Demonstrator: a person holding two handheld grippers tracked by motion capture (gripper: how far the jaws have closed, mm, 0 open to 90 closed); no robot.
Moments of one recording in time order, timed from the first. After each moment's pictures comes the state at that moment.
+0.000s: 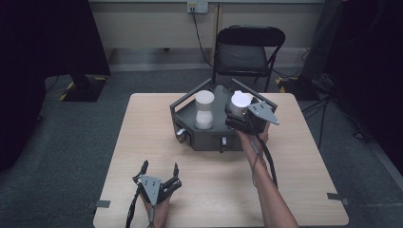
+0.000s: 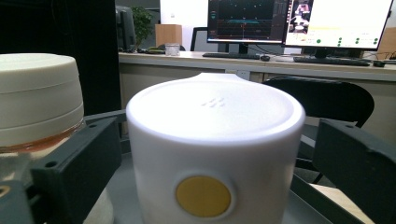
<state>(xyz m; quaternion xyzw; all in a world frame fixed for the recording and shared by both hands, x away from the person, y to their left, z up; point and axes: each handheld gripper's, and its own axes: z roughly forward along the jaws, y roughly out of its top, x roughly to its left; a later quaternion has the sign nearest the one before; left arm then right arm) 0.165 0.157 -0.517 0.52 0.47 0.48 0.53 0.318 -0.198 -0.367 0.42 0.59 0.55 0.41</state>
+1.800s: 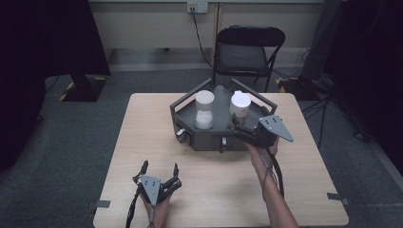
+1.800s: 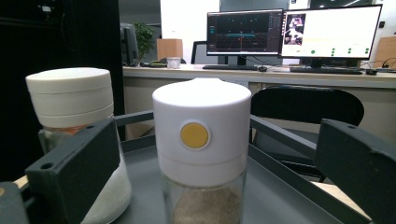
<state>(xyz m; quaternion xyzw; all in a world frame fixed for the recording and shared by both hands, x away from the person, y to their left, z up) 0.165 0.157 -0.517 0.52 0.47 0.48 0.53 0.269 -0.218 -0.374 0.41 0.57 0.58 0.42</state>
